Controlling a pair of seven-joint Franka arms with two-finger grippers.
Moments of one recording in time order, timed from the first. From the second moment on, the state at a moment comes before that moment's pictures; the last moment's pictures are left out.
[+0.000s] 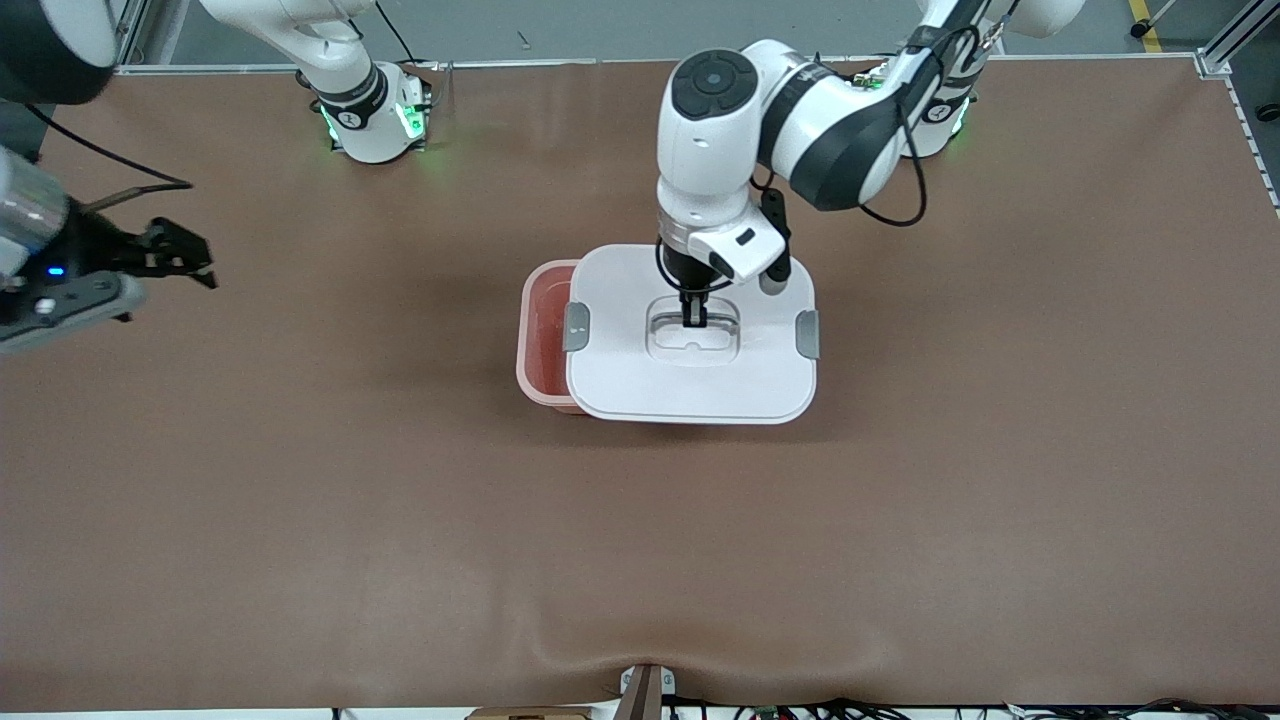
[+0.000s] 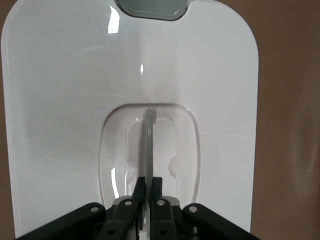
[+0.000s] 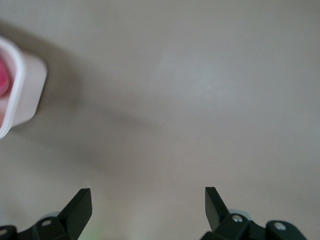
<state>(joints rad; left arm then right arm) -0.68 0.37 -0.13 -1.55 0.16 2.02 -2.42 0.08 0.06 -0.07 -1.54 0.00 1.57 -0.35</state>
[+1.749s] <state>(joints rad) -0.87 0.52 -0.12 -1.57 0.41 2.16 -2.75 -0.06 -0.04 -0.06 -1.56 0.03 1.50 -0.12</state>
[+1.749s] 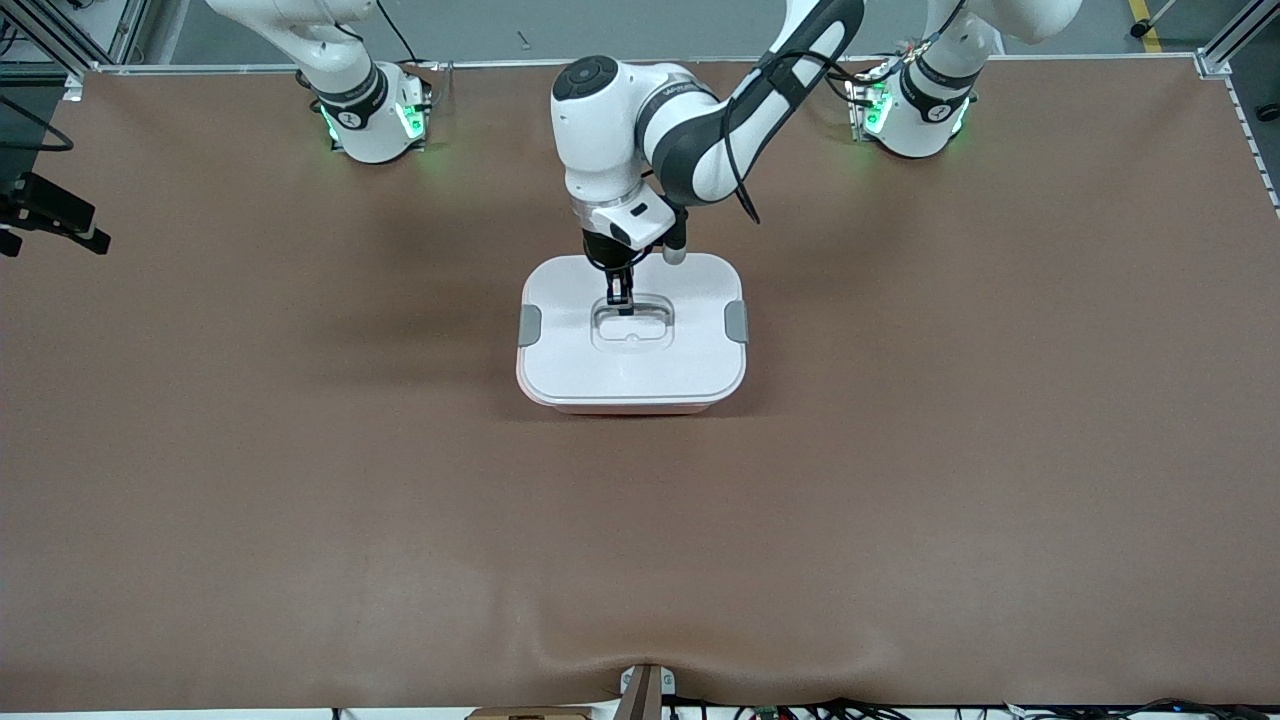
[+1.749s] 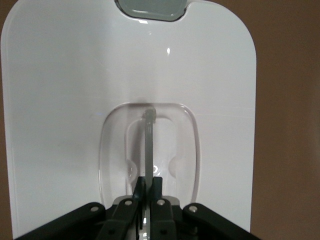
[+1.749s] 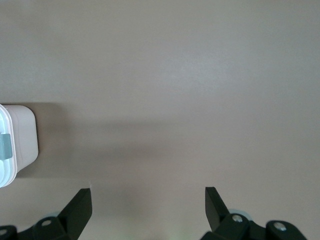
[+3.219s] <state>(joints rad) -0.87 0.54 -0.12 -1.56 0.42 2.18 -2.76 -0.06 -0.03 -0.06 -1.57 -0.01 1.49 -0.12</state>
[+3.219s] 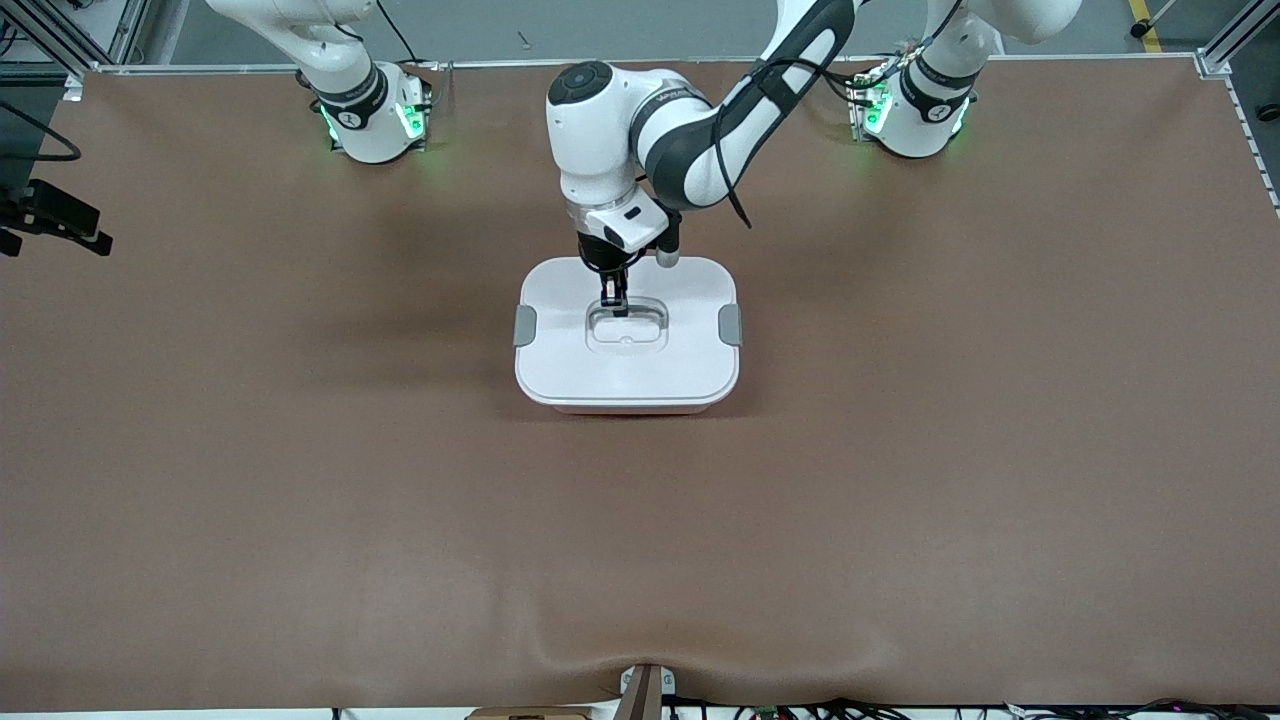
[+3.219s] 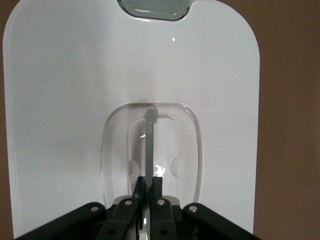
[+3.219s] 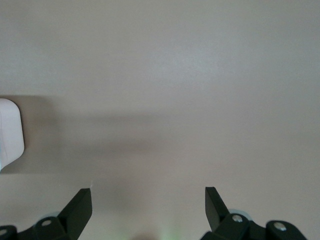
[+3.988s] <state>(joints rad) -0.89 0.54 -0.12 -1.54 0.46 2.12 -2.71 -0.06 -0.03 -0.06 -1.57 -0.01 1.49 -0.12</state>
